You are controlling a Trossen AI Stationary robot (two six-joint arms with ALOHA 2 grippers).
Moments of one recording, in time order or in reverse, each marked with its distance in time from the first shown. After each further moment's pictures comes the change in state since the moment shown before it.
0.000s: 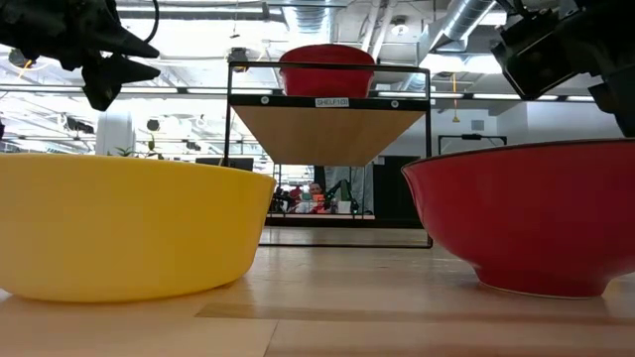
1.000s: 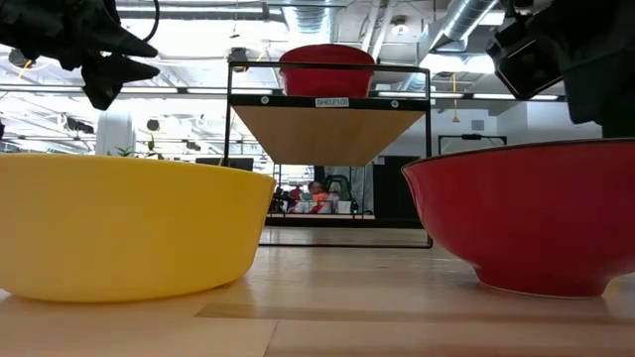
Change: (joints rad) left arm 0.000 0.000 0.000 -0.002 0.018 0.029; right arm 0.015 0.000 -0.009 0.025 0.130 0.069
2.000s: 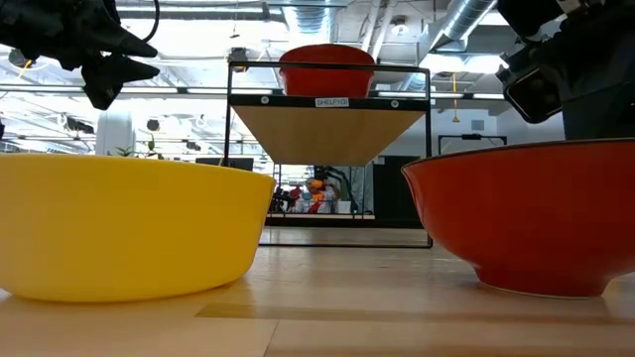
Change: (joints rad) left arm 0.000 0.000 0.000 0.000 0.004 0.005; right arm 0.020 0.002 -0.103 0.157 0.054 0.088
